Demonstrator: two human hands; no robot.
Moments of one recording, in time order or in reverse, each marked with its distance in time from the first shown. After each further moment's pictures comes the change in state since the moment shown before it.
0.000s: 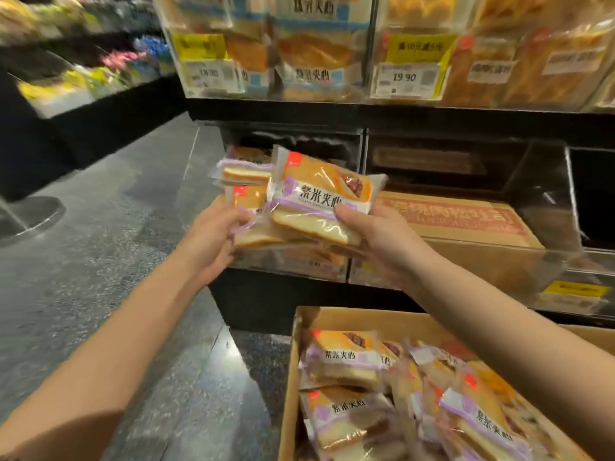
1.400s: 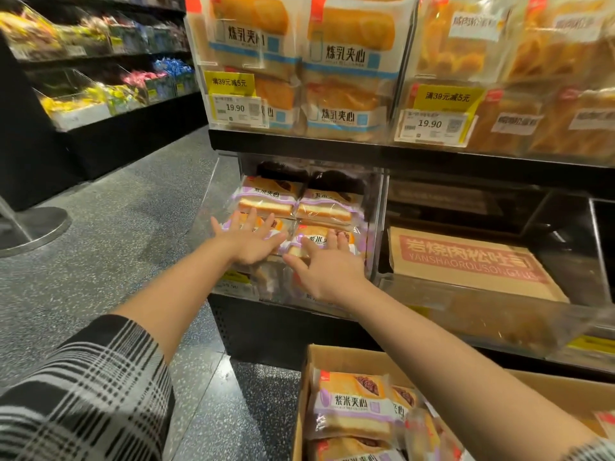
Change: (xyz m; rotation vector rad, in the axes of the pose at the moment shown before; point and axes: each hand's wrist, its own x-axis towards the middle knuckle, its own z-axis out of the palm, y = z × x) left_hand 0.108 -0.002 -0.024 1.661 -0.186 -0.132; right_hand 0.089 0.034 0.064 -1.512 -0.008 -0.051
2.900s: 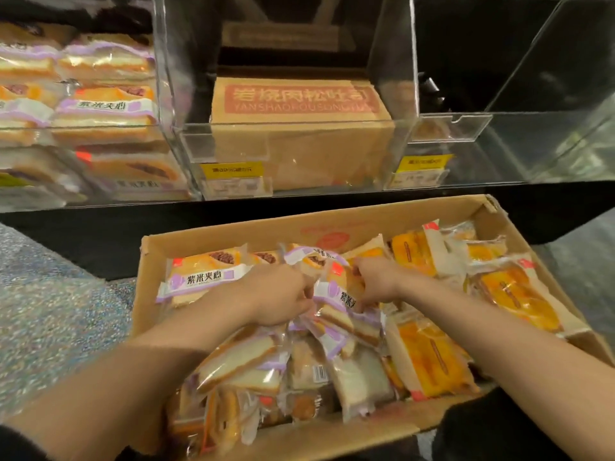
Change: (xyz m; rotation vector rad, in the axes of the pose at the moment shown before) left_hand -0.136 0.254 0.172 0.091 -0.290 0.769; right_hand -0.189 0.277 0.106 0.017 -0.552 0.241
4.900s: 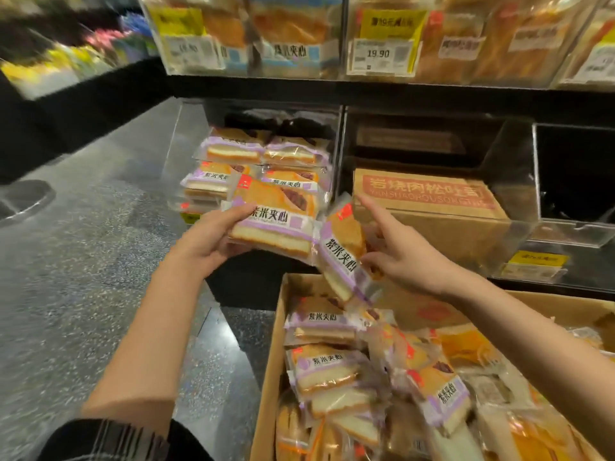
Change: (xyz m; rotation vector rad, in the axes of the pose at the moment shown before) left_hand -0.167 -0.148 -0.089 -1.712 0.905 -0.330; right_hand -0.065 -0.152 -0.121 0.445 0.528 -0.658
